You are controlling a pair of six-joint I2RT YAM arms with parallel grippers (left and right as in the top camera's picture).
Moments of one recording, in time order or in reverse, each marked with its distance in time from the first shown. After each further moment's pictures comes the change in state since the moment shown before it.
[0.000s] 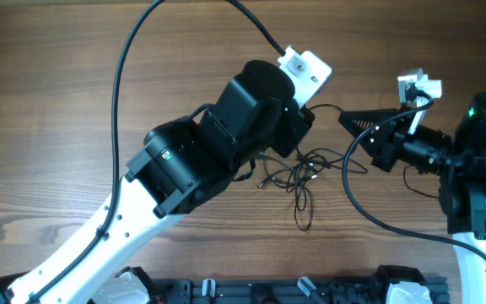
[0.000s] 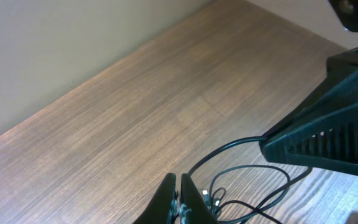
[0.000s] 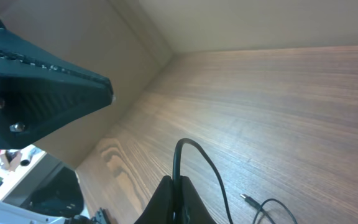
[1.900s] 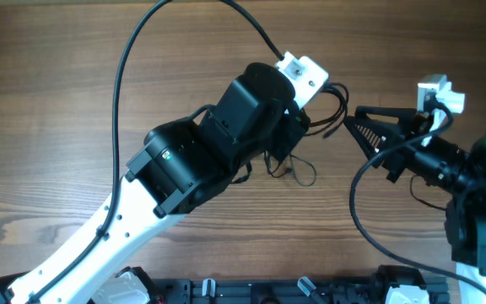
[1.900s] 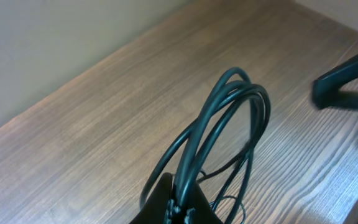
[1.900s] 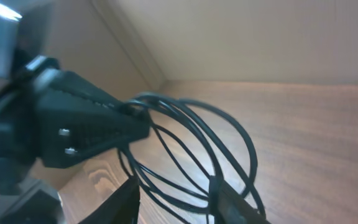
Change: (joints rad) left arm 0.000 0.000 0.000 -0.045 -0.006 0.007; right arm 0.000 -0.120 0.000 0.072 0.076 0.097
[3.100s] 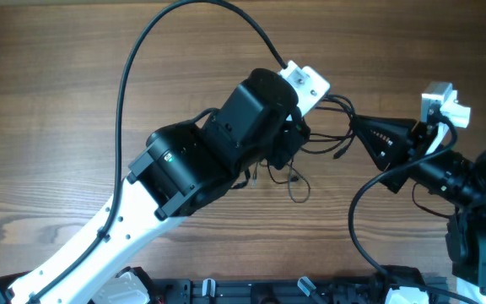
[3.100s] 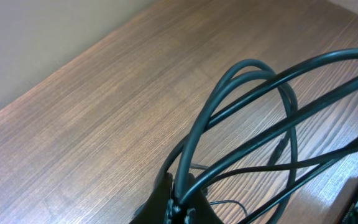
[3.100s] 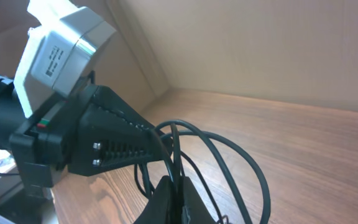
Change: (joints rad) left arm -0.011 0.000 0.000 -0.066 0.011 0.000; right arm 0.002 -0.067 -0.002 0.040 -0.008 -0.016
